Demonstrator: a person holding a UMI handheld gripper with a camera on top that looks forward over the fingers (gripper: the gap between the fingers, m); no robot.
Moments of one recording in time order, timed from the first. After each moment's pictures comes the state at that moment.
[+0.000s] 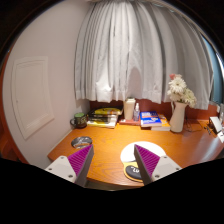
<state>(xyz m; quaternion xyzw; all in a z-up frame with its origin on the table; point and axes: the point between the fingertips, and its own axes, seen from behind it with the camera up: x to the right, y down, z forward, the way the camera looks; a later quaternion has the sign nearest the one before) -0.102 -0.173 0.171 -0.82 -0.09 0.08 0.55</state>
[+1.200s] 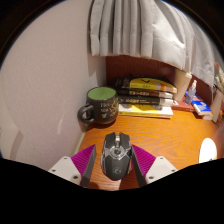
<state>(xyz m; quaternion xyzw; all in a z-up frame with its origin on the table) -0.385 0.051 -0.007 -0.90 -0.07 0.04 0.42</state>
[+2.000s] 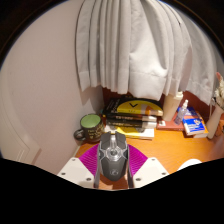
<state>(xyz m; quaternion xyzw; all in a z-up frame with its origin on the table) -0.319 0.056 0.100 -0.88 -0.10 0.08 0.45</state>
